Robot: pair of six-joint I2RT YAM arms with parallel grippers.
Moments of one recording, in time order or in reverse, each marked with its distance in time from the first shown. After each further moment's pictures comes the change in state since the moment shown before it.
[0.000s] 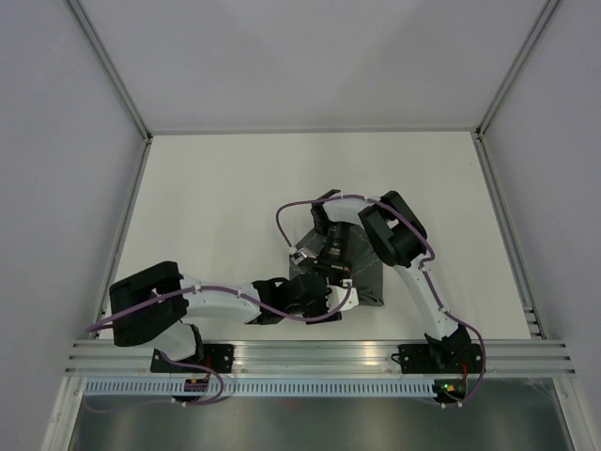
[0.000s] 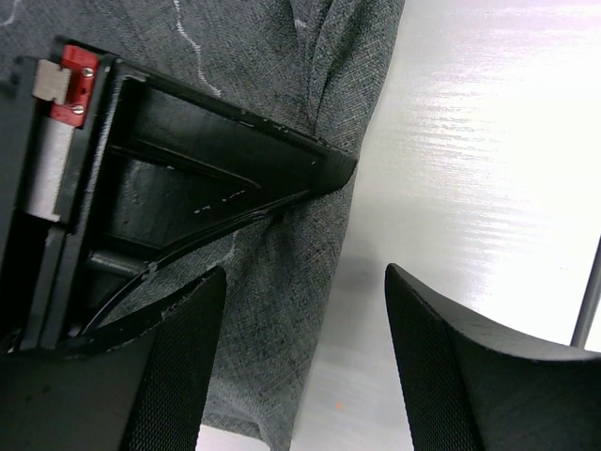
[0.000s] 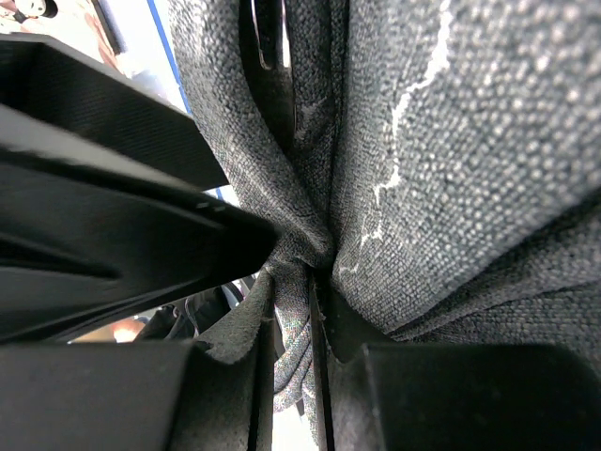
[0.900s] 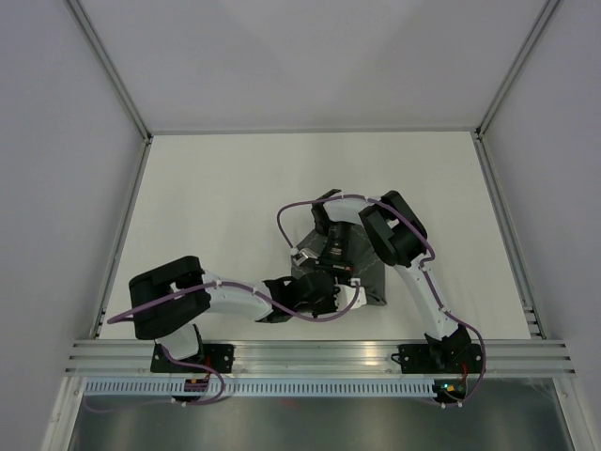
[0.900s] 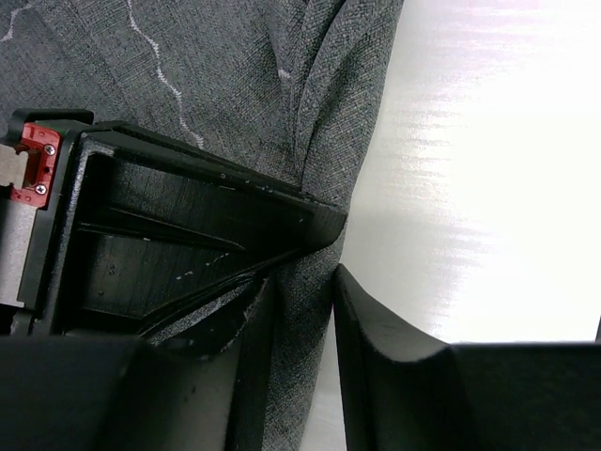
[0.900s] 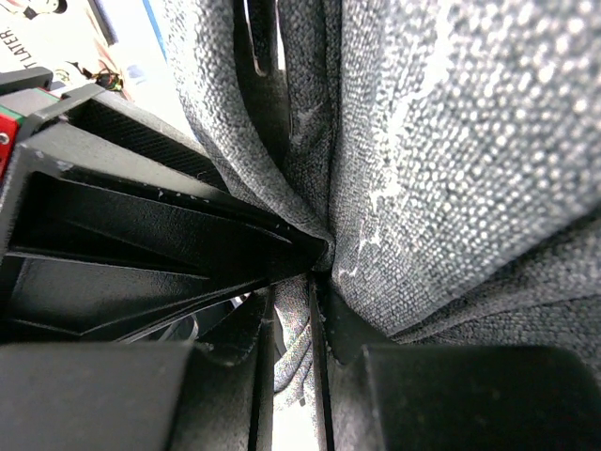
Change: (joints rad) left arm 0.005 0.133 0.036 0.130 0.047 0.001; right arm -0.003 0.000 0.000 -0.009 0.024 0.001
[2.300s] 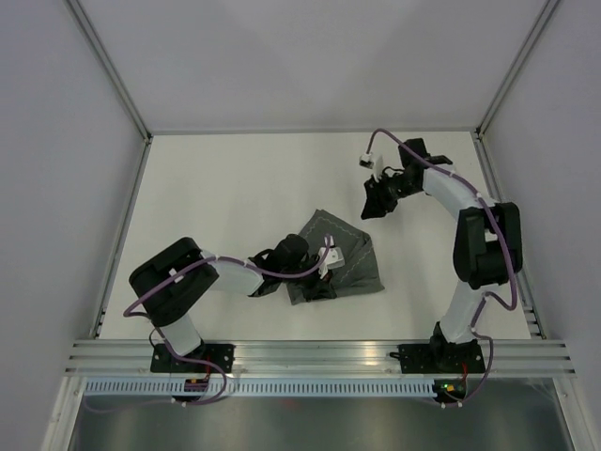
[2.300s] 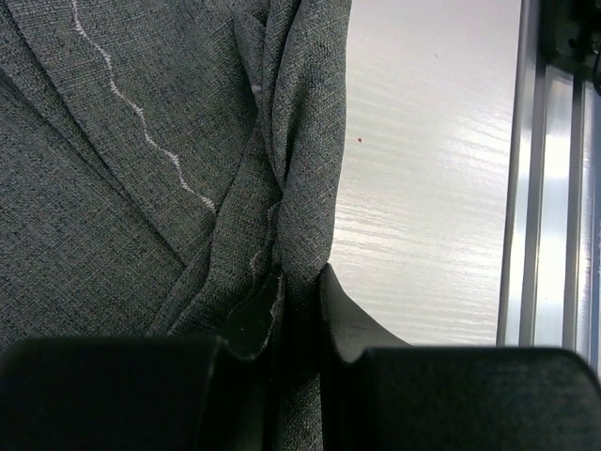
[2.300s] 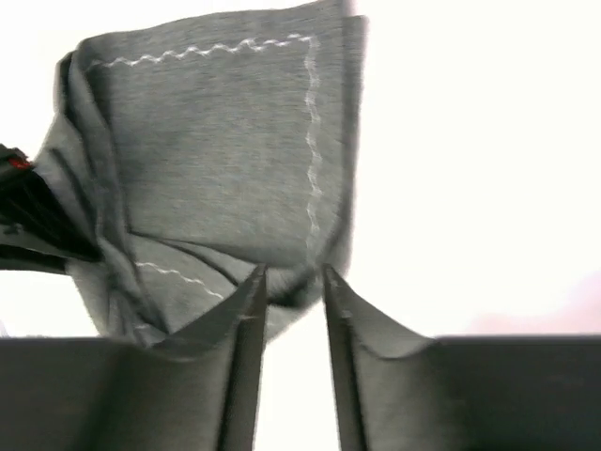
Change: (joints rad) left arm 0.317 0.063 -0.022 0.137 0.607 -0.286; right arm -0.468 -0.552 -0.260 0.823 -0.067 0.350
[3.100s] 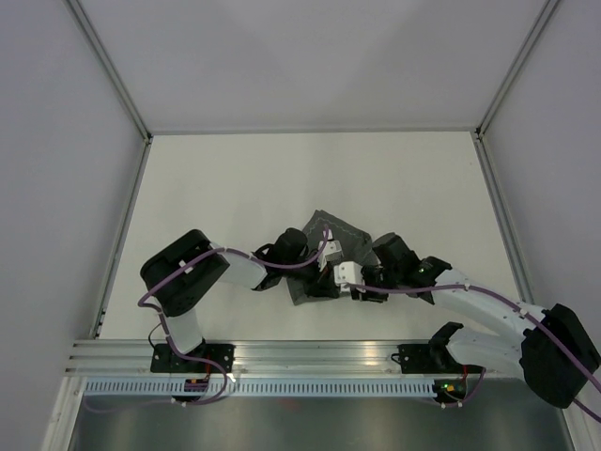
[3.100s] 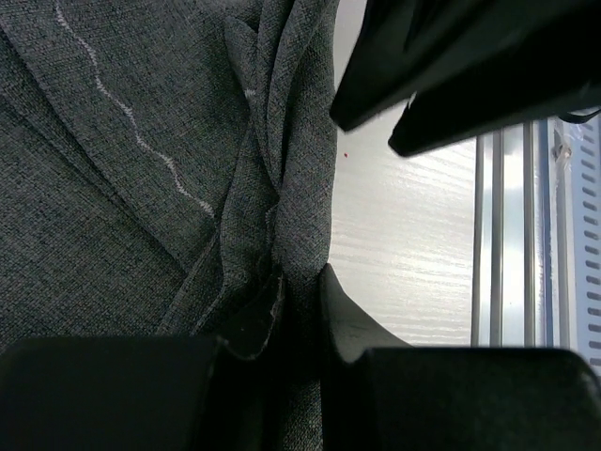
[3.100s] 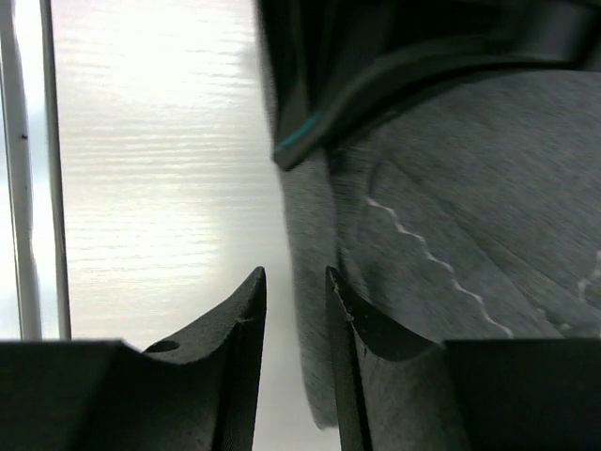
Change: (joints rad) left arm 0.060 0.087 0.030 0.064 0.157 -0.091; right arm 0.467 -0.804 -0.858 0.313 0.262 -0.247
